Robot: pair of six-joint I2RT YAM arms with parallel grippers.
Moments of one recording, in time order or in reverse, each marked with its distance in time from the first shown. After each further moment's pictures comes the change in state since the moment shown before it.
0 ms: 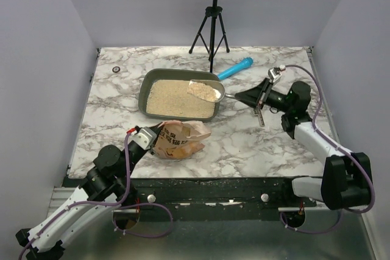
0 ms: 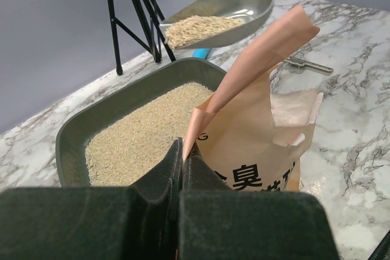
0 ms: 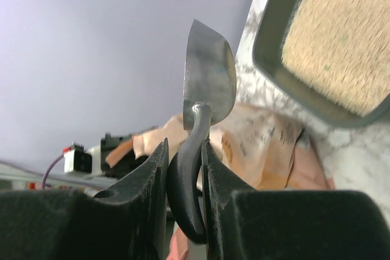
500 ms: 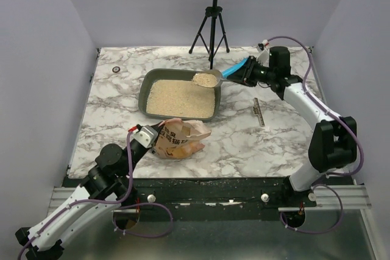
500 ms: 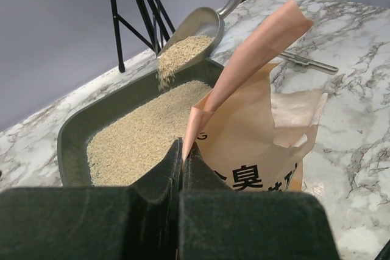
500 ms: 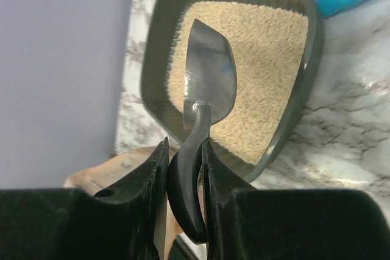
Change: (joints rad) left arm 0.000 0.025 0.001 0.016 -0.010 -0.001; right arm 0.070 0.362 0.577 -0.665 0.290 -0.489
